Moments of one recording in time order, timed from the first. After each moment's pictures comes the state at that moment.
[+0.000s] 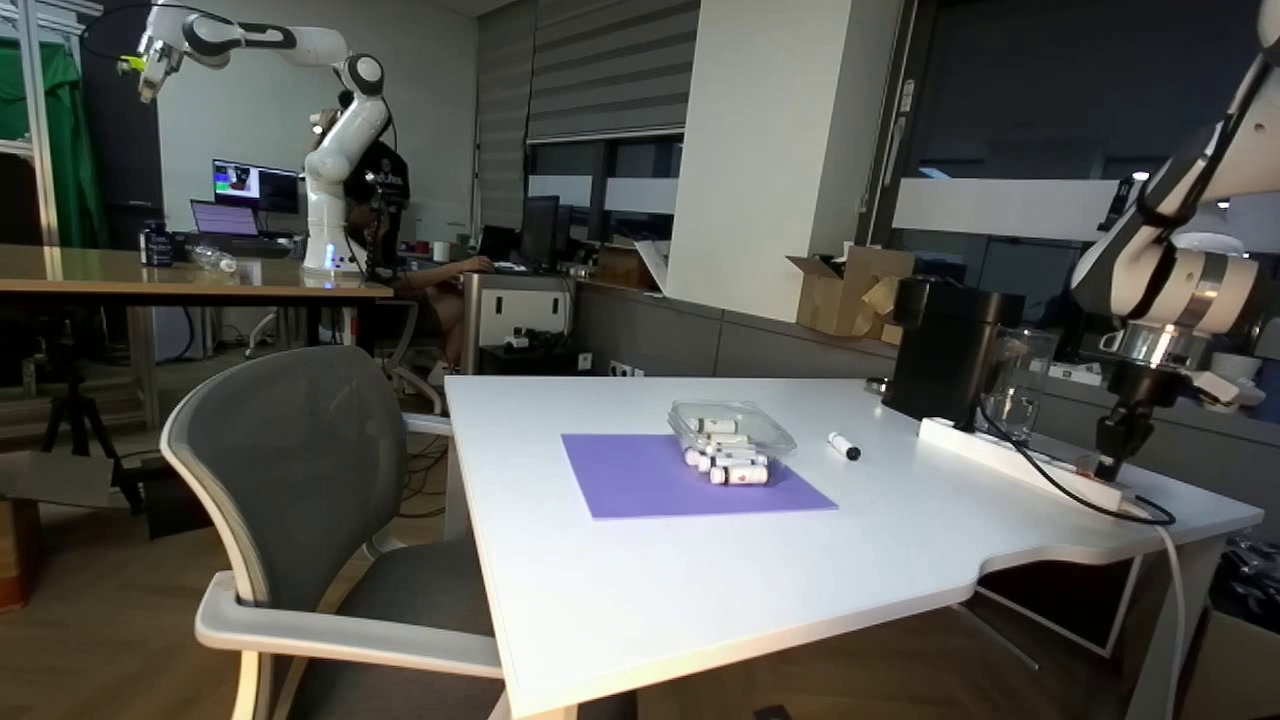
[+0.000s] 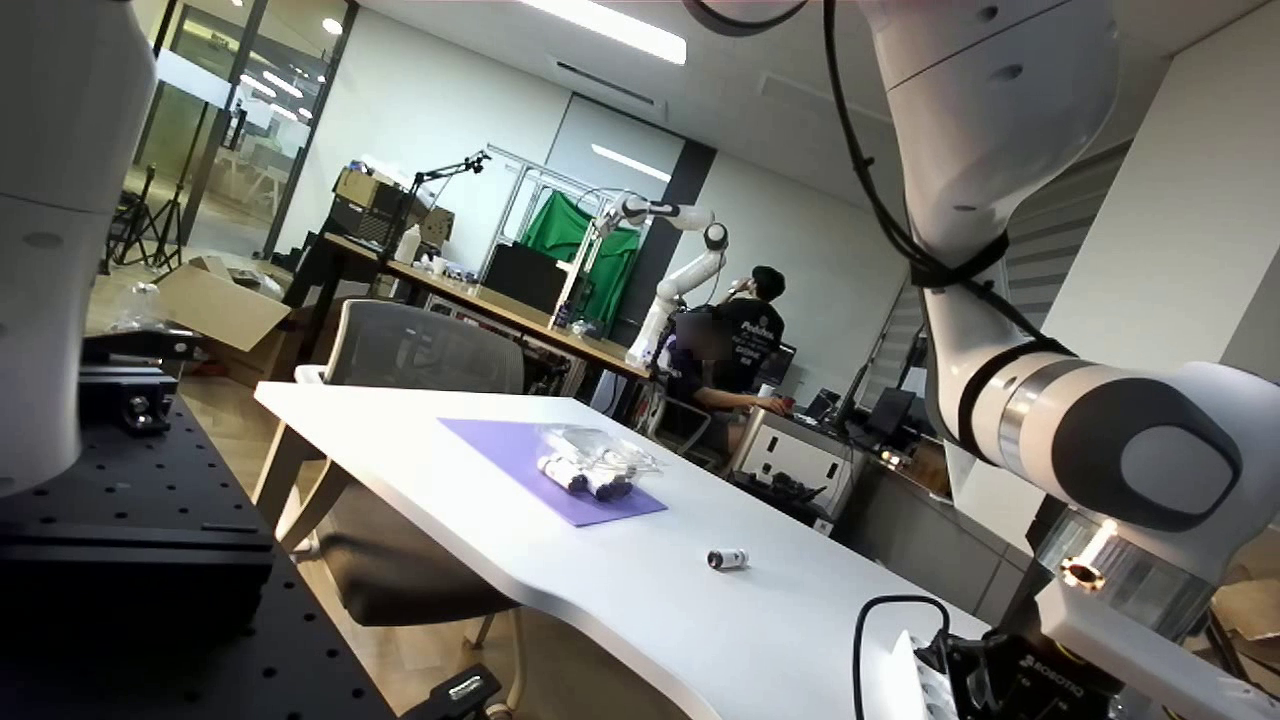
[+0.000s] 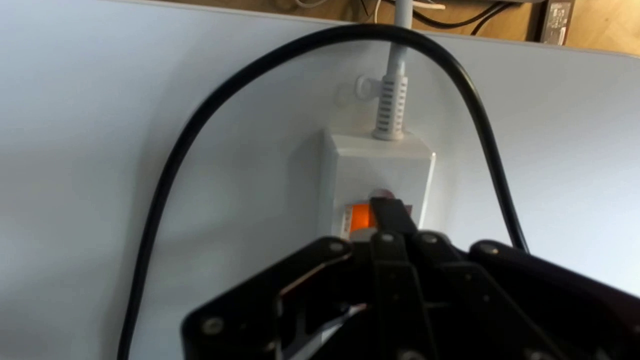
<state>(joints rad) -0.77 0.95 -0.02 -1.38 0.14 2.30 -1.12</state>
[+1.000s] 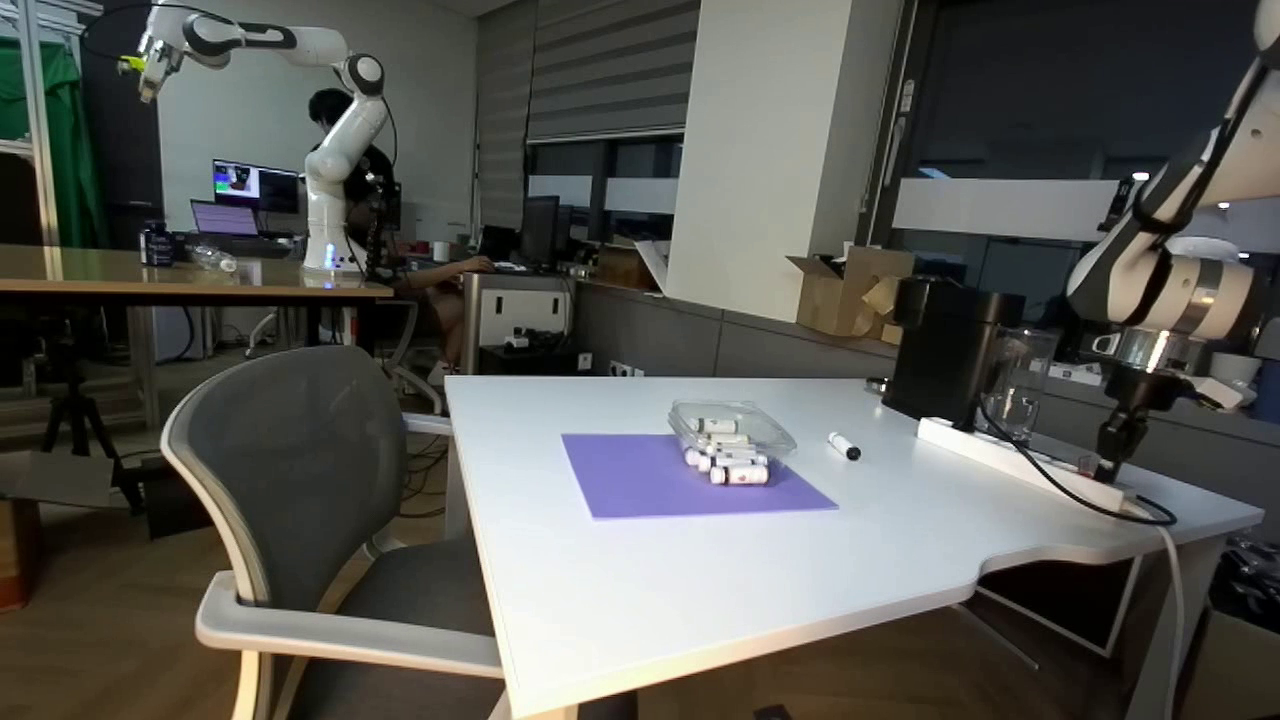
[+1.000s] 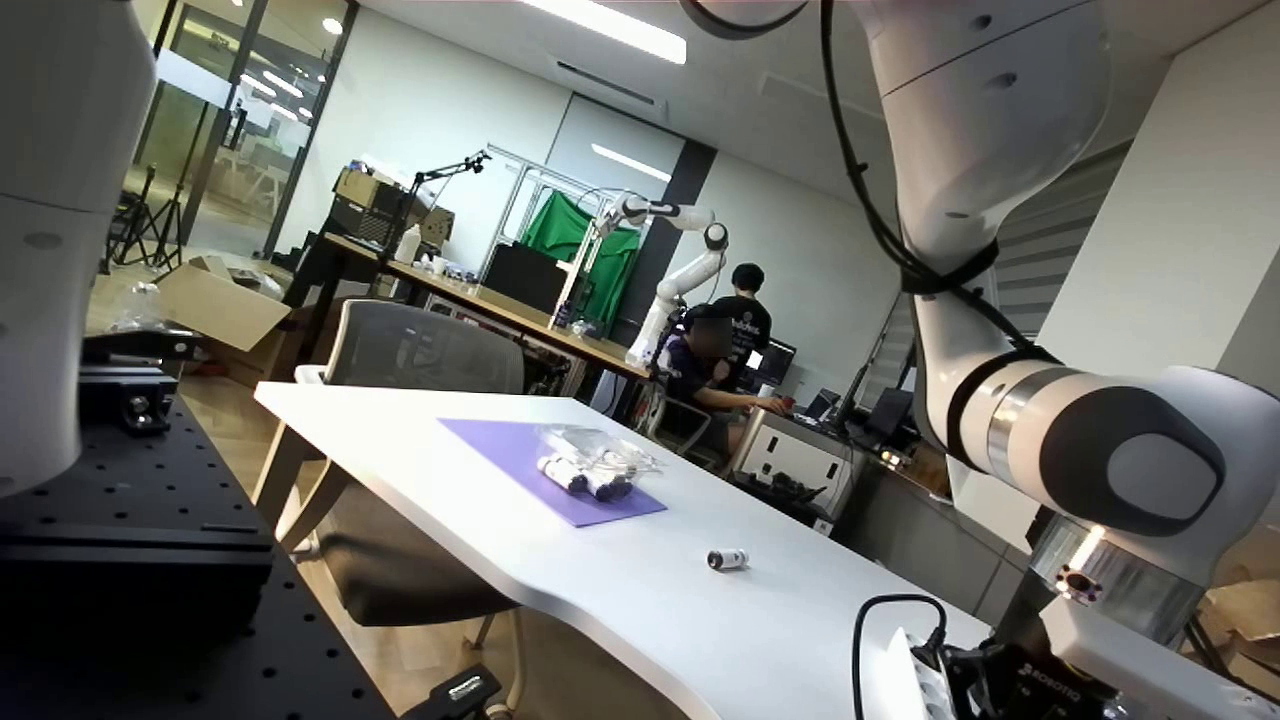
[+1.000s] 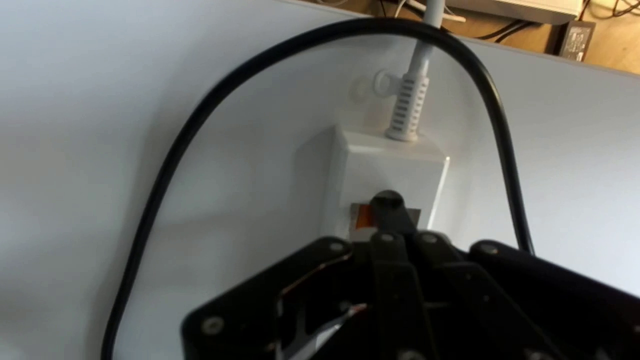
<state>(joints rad) -0.76 0.96 -0.02 -1.39 0.12 2.35 -1.20</state>
